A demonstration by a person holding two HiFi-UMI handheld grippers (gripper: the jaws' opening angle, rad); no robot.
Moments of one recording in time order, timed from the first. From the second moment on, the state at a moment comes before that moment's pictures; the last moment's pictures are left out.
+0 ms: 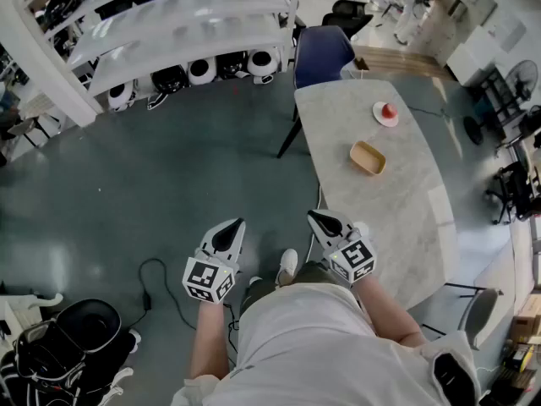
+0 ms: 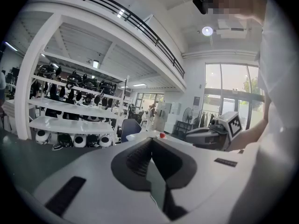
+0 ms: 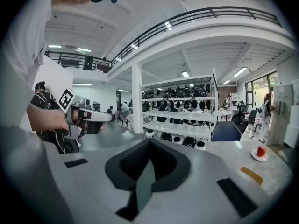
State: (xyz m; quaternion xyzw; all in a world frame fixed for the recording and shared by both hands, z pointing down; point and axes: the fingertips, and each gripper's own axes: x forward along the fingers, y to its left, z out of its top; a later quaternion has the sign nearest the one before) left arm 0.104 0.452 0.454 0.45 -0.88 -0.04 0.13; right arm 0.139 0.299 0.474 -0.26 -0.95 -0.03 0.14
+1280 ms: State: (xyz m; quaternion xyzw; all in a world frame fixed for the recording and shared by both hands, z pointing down) left arm -0.165 0.314 0.480 0.54 -0.82 -0.01 0.18; right arm -0.093 0.167 0.501 -0.16 -0.97 0.02 0.17
